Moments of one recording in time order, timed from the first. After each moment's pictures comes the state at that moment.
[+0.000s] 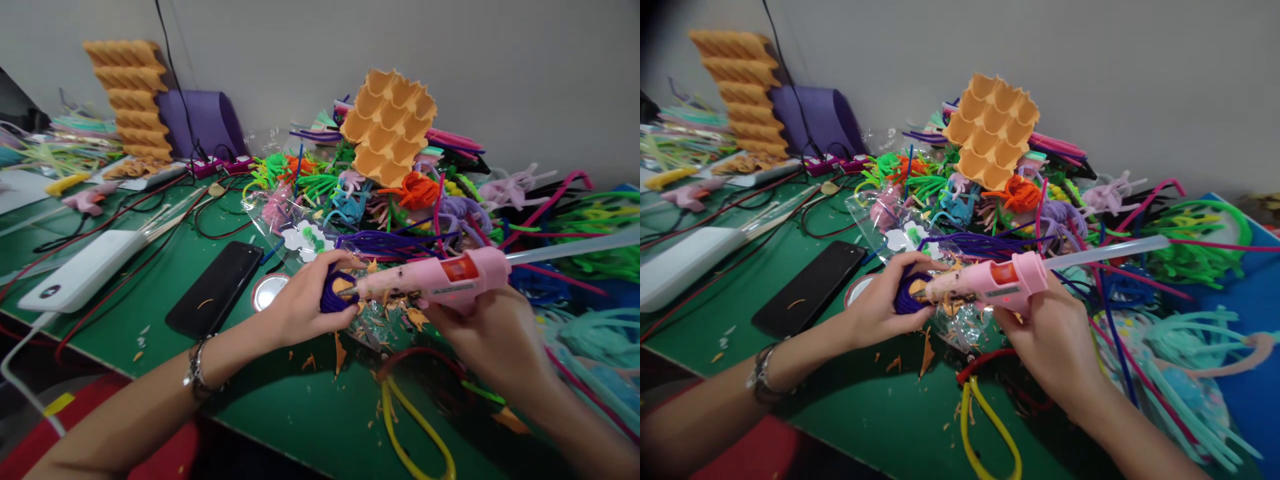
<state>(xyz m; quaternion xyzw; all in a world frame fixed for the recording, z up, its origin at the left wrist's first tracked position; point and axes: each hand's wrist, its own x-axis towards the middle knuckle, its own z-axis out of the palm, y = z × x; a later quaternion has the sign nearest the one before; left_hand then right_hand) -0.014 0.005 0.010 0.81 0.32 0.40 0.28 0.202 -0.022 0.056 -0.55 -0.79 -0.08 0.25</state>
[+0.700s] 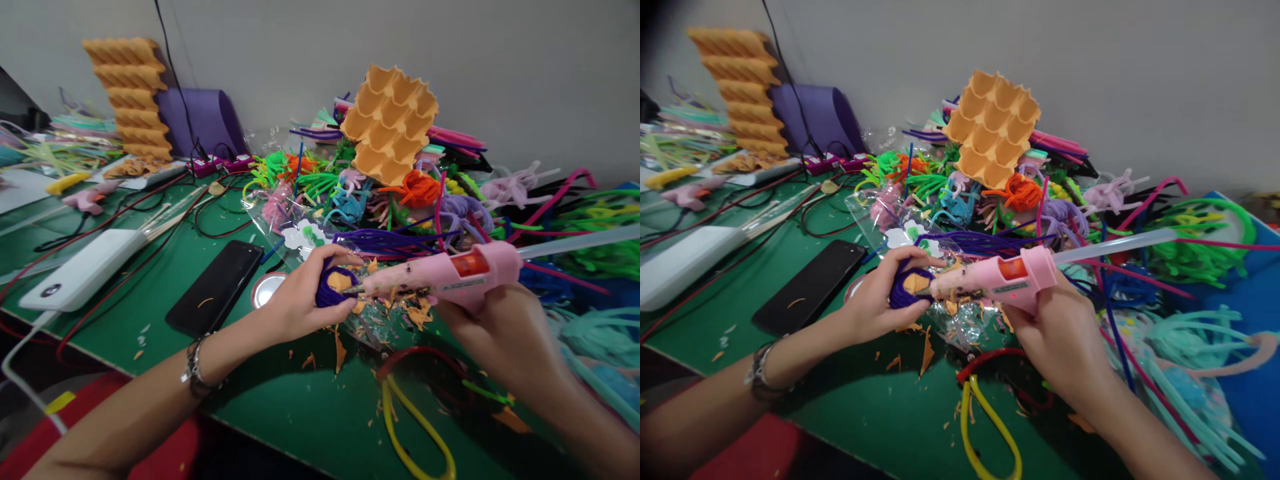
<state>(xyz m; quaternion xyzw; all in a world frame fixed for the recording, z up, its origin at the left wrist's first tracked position) -0.017 0.007 0.013 0.80 0.31 0.41 0.30 0.211 -0.021 0.050 -0.57 -0.78 -0.08 0.25</state>
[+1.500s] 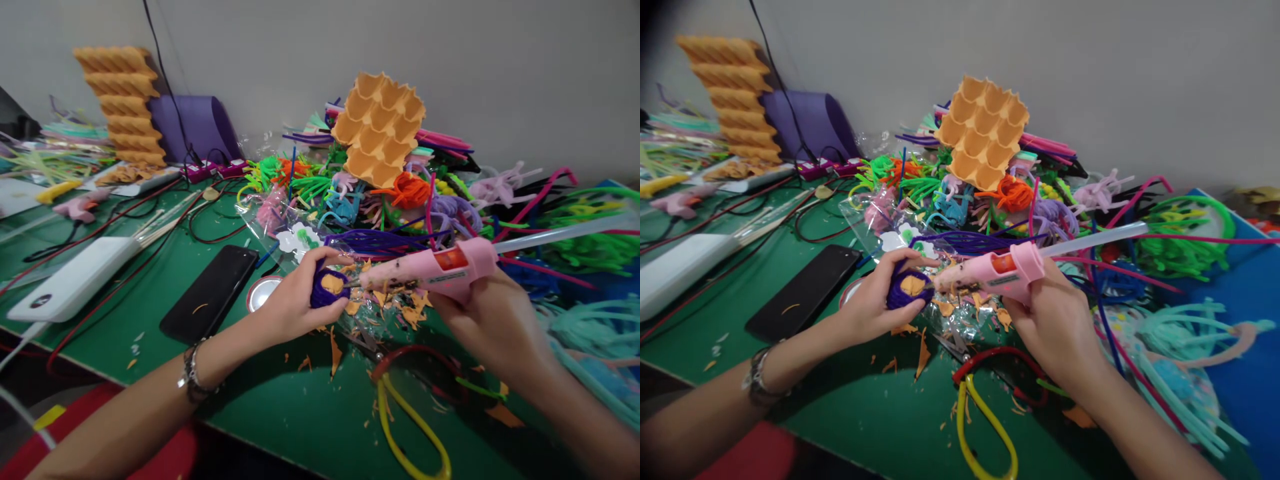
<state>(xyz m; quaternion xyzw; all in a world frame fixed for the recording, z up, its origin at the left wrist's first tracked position) -0.017 0.009 0.007 0.82 0.33 0.40 0.26 0.215 -0.014 0.054 -0.54 -0.79 -0.14 0.24</state>
